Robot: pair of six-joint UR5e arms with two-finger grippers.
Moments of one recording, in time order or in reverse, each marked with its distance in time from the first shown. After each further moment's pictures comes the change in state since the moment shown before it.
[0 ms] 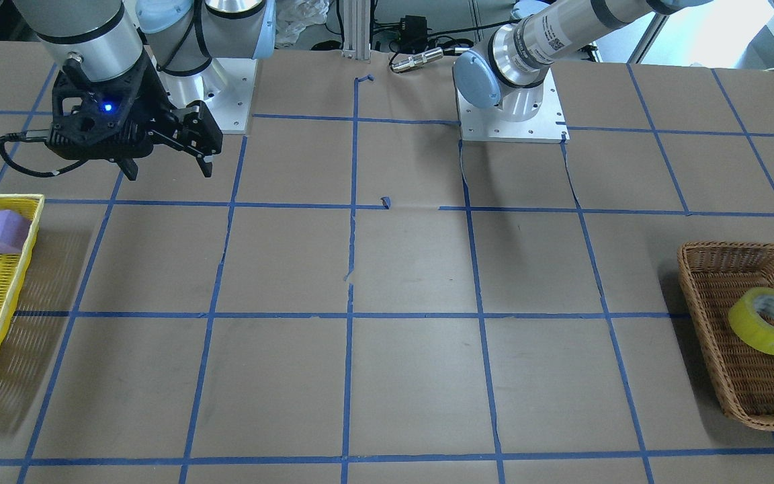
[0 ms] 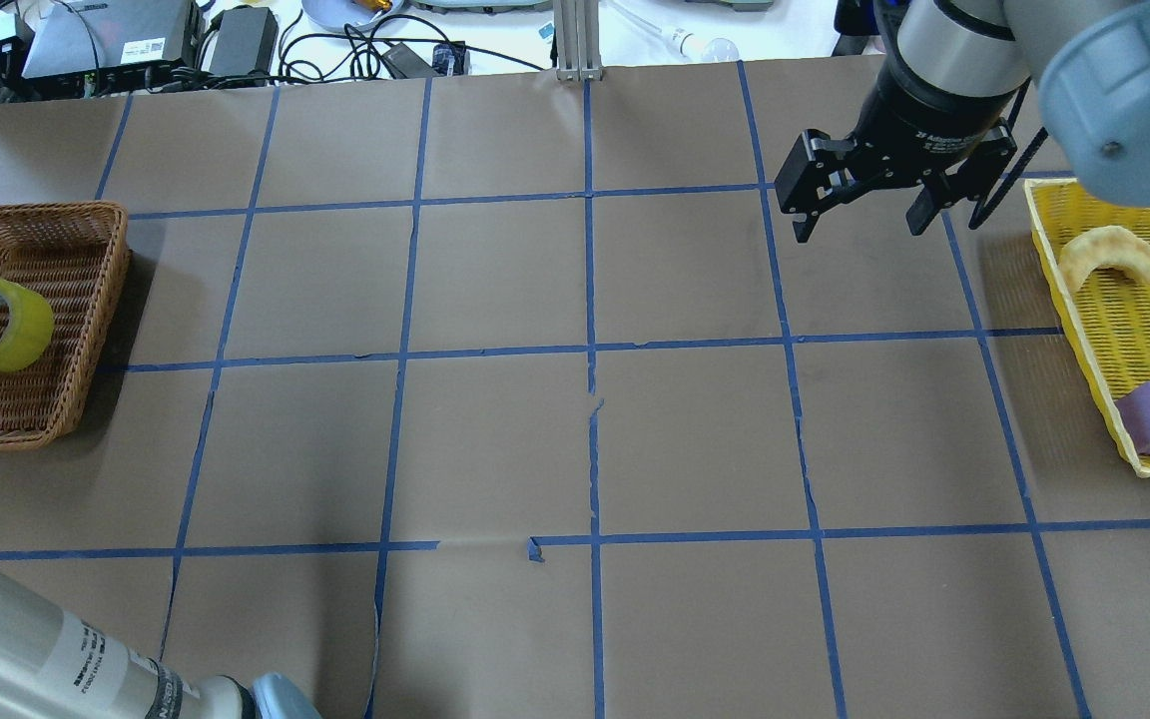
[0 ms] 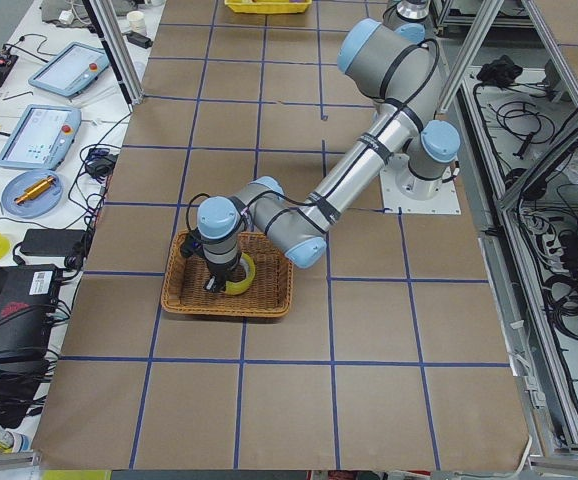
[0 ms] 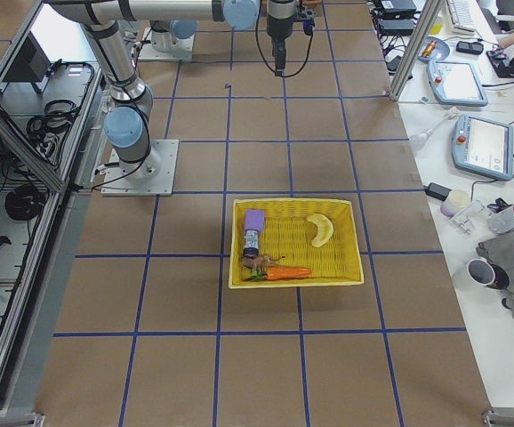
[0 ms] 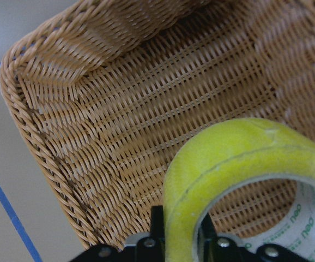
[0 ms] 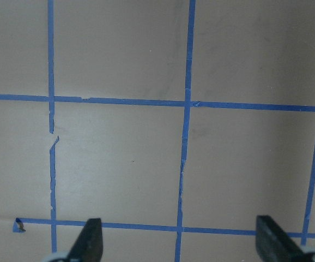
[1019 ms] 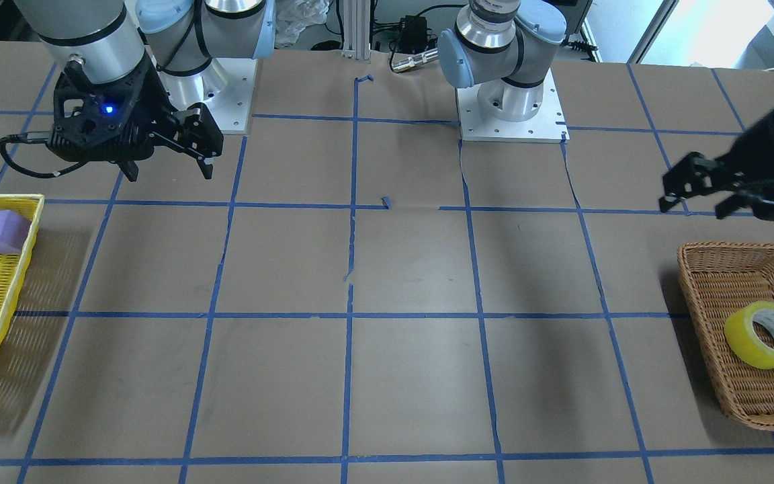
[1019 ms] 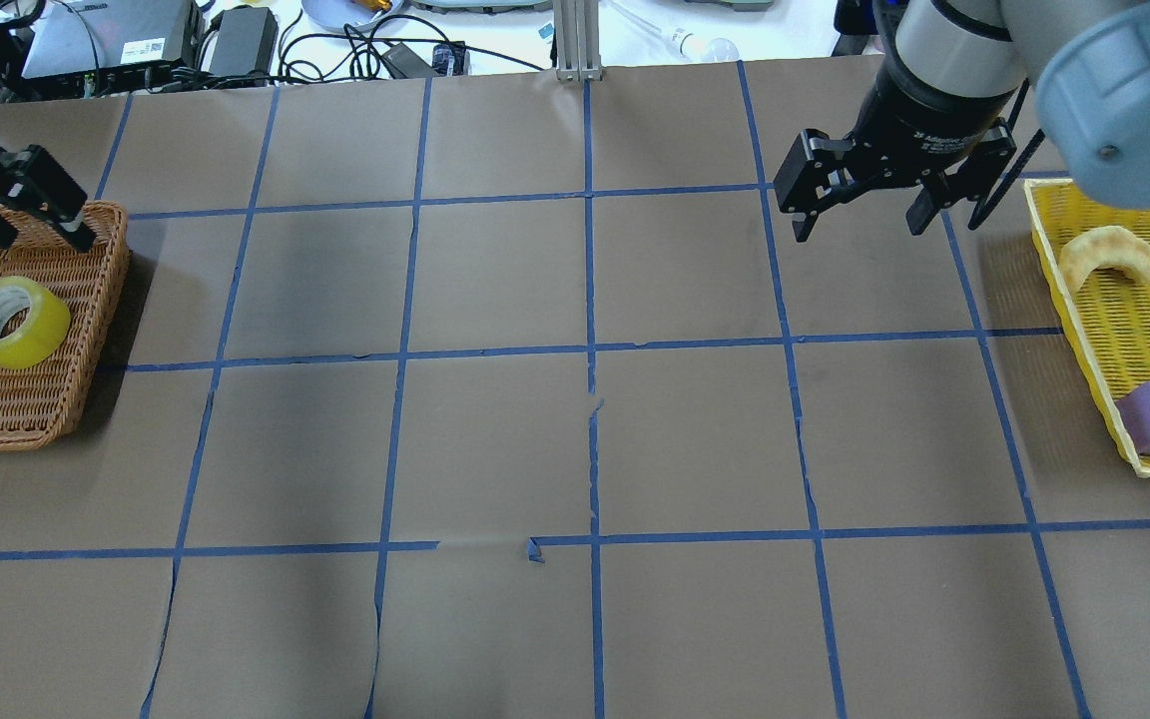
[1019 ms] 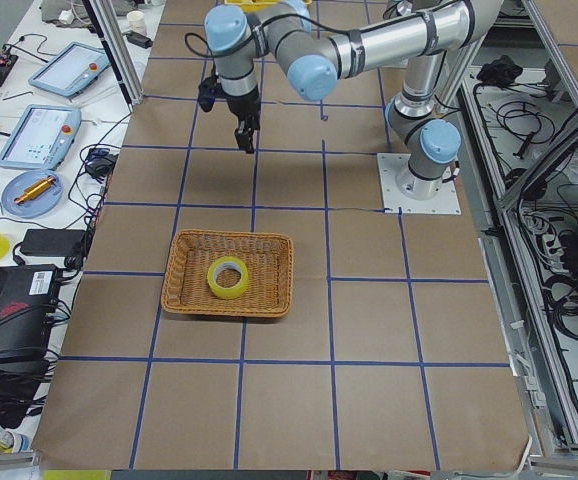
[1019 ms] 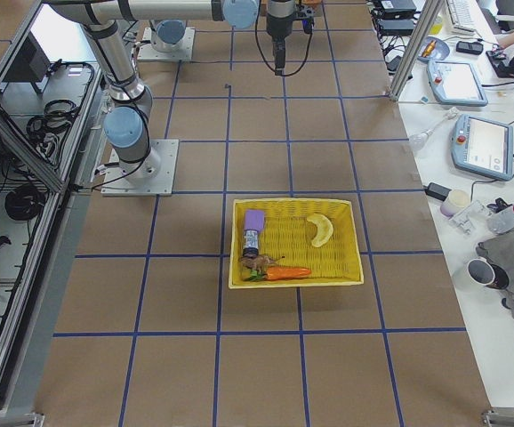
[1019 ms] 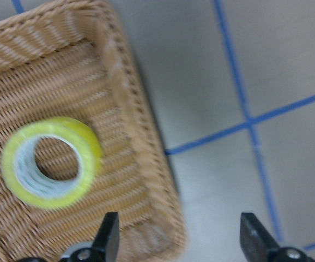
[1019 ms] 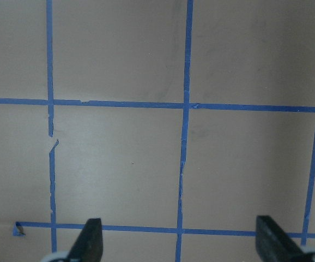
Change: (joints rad) left arm -0.449 0.504 -0.002 -0.717 0.011 -0.921; right arm 0.001 0.003 0.004 -0.003 -0.003 0.006
